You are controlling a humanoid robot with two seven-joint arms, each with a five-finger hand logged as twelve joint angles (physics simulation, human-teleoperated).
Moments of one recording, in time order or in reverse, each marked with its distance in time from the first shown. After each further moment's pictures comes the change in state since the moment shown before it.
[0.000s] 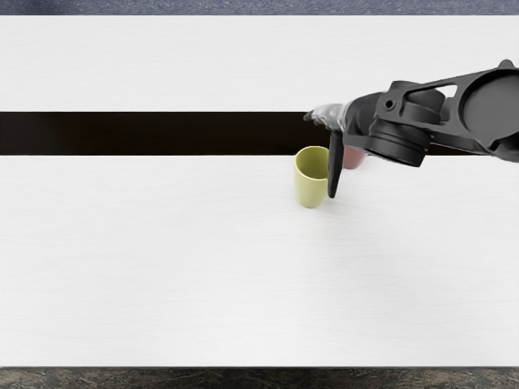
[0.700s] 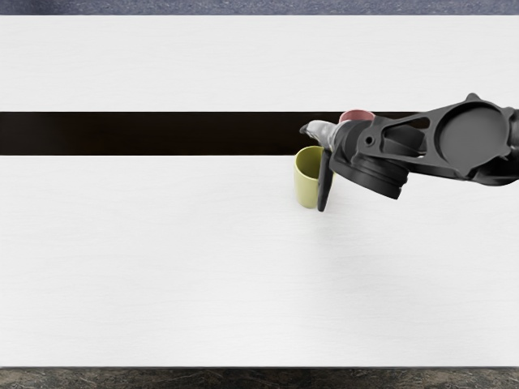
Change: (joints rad) left arm 0.000 0.000 0.000 0.000 0.000 0.000 0.000; right arm -0.047 0.057 -0.027 0.036 -0.001 -0.162 0.000
